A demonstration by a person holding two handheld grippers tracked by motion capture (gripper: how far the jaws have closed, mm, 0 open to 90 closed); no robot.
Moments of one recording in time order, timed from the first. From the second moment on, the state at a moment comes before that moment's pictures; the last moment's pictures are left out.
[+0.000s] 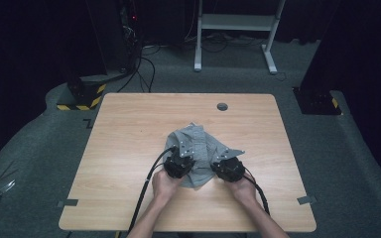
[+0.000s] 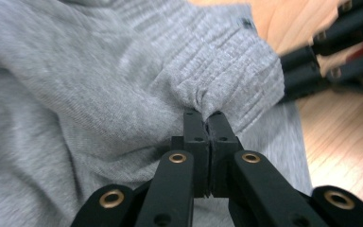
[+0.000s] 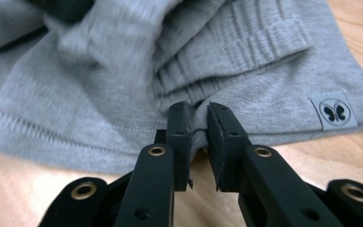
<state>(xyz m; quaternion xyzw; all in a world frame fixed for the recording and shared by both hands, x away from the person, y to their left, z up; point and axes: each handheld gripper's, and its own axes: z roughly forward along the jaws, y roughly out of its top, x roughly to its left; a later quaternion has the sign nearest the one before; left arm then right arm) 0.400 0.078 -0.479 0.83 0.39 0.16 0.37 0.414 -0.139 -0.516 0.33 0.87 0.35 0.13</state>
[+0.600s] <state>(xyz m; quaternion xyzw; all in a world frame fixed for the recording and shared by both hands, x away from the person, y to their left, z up) 0.421 0.125 -0.473 0.76 0.48 0.20 0.39 0.368 -0.152 -0.510 0.25 0.91 0.33 0.10</state>
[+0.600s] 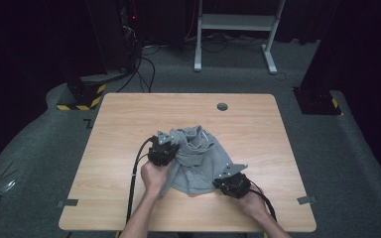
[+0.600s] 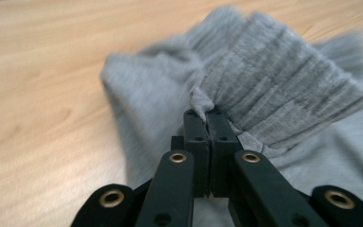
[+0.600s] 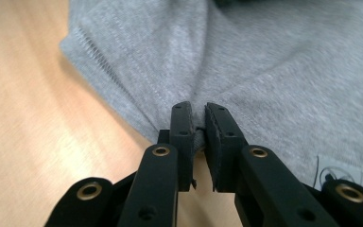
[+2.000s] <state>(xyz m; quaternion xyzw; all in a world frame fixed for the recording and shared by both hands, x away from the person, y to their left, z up) 0.360 0.163 -0.498 0.80 0.45 0.13 0.36 0.440 -0.123 -0.428 0.33 0.83 0.40 0.19</state>
